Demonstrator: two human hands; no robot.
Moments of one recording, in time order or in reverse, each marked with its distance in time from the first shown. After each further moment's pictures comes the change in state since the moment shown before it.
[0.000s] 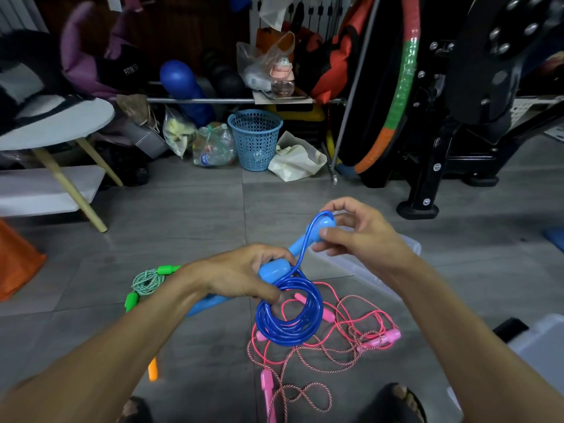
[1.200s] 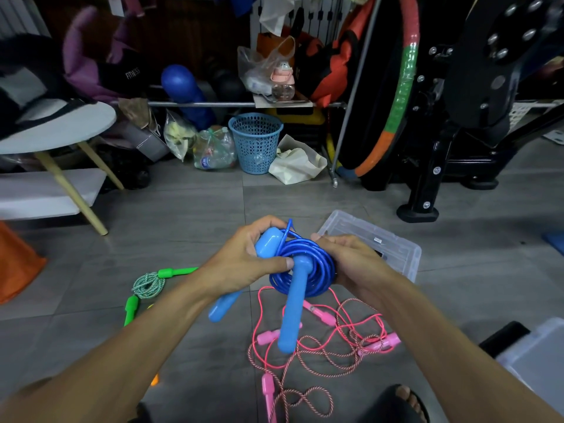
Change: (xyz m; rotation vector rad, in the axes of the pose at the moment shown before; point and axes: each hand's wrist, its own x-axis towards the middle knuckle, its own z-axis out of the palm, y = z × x) left_hand 0.005 0.001 0.002 -0.236 0.413 0.301; right_hand -0.004 0.015 0.025 0.101 -0.058 0.283
